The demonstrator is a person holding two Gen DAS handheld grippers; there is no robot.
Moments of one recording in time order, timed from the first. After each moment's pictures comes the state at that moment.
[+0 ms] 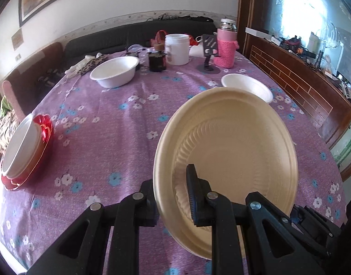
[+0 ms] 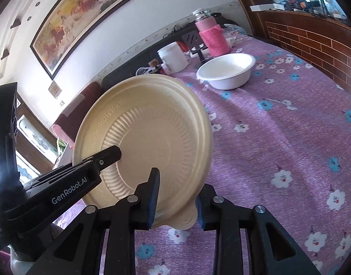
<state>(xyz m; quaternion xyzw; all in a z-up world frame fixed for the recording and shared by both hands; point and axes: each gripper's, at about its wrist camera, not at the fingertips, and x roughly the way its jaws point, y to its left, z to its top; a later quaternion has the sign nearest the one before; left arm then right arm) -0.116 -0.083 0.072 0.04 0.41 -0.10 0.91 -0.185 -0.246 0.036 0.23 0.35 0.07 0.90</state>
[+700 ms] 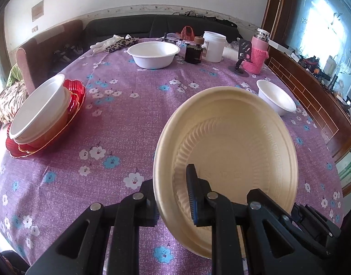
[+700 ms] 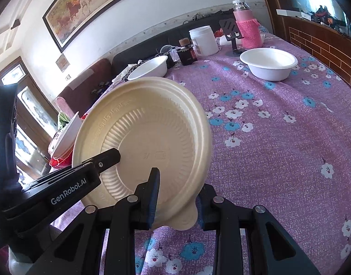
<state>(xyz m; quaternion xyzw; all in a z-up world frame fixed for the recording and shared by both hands) -0.126 -0.006 0.059 -0.03 0.42 -0.07 0.90 -0.171 -0.171 0.035 0.17 0.38 0.10 0.90</state>
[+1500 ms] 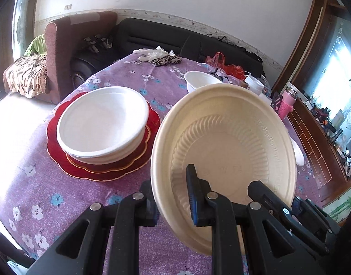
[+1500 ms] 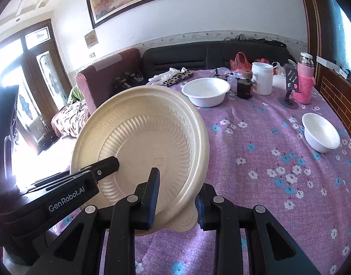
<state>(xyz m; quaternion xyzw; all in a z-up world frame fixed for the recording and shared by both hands) -0.113 0.128 0.102 -0.14 0.39 -0.02 0.91 -0.125 -0.043 0.104 0.04 0.35 0.16 0.92</state>
